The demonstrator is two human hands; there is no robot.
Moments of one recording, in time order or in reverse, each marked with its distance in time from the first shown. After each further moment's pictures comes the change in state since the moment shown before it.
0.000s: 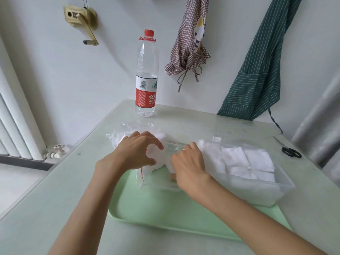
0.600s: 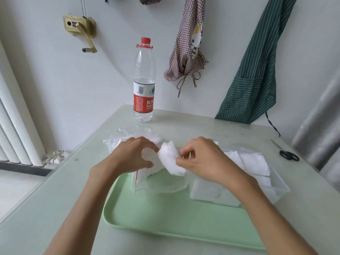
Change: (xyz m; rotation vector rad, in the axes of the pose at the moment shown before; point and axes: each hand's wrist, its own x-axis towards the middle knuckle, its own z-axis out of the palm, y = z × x) left_hand 0.003 -0.002 -0.001 -0.056 0.027 -0.032; right_hand -0.032 0.051 -0.023 0.931 0.163 0.007
